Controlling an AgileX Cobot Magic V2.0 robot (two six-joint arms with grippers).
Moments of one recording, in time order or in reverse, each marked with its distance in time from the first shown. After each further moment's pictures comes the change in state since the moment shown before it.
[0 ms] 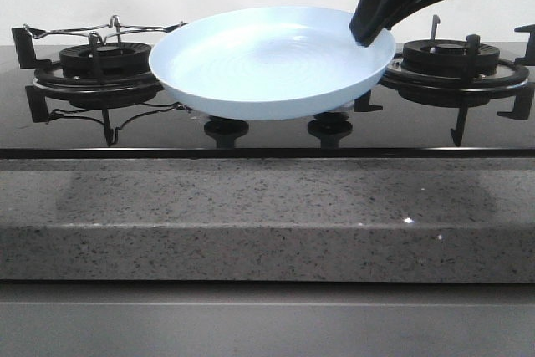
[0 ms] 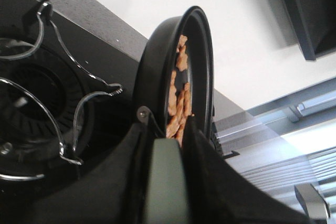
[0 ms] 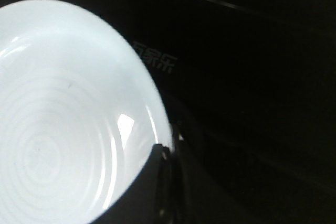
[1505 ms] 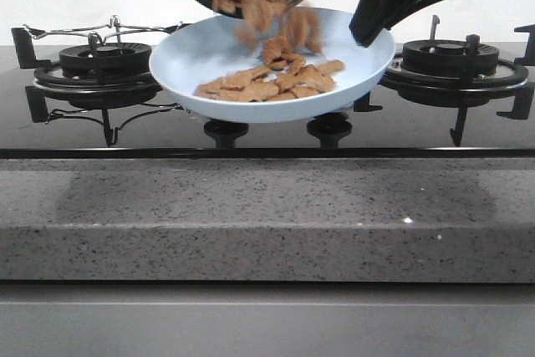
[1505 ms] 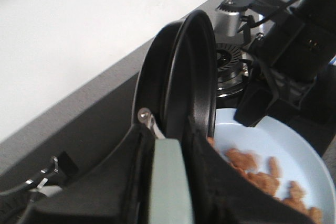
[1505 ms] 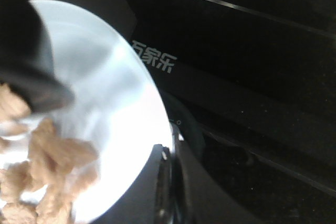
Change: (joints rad) left arm -0.920 -0.332 0.139 0.993 -0.769 0.068; right arm 0.000 0.000 0.000 0.000 0.000 0.000
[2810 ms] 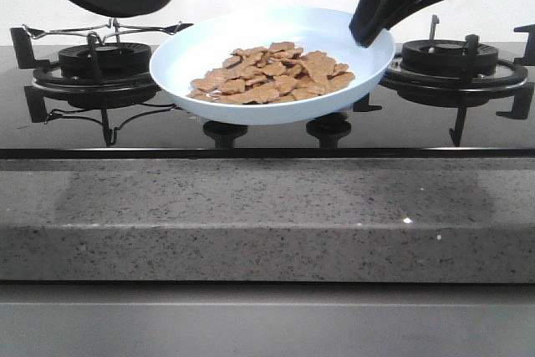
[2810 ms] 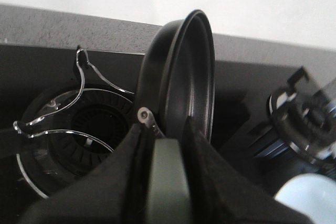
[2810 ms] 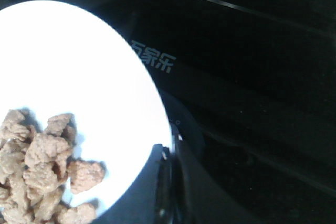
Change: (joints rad) left arm 0.754 0.305 -0.240 -0.643 0.478 -0.002; right arm 0.000 0.000 0.000 0.000 0.000 0.000
